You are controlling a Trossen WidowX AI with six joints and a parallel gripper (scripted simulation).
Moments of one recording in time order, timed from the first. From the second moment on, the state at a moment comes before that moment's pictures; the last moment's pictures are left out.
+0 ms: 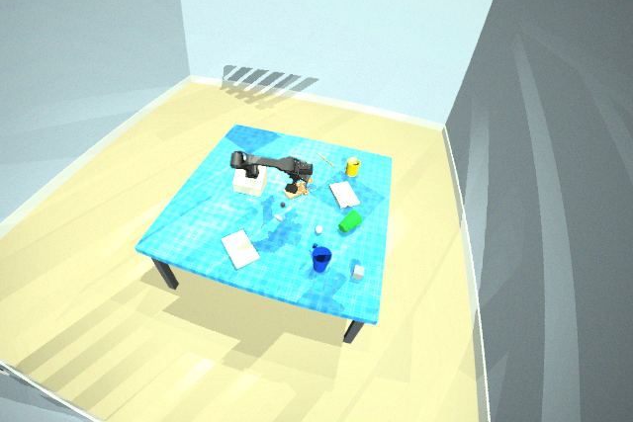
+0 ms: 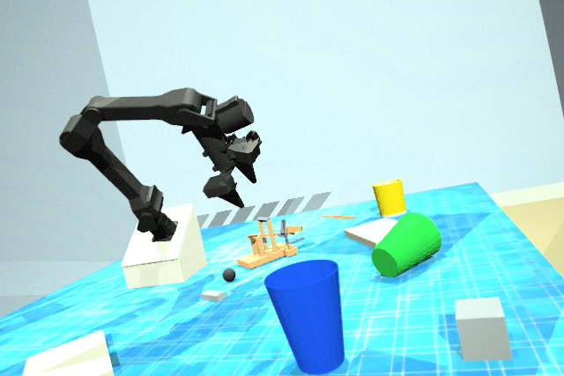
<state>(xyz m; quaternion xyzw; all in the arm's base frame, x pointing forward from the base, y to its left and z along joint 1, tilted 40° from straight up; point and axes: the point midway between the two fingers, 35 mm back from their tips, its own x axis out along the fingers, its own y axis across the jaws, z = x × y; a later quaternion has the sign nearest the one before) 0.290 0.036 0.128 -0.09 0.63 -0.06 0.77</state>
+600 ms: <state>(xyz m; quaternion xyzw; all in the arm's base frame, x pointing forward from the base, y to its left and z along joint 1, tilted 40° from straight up) 0.278 0.051 0.093 0.11 0.59 -0.30 0.74</state>
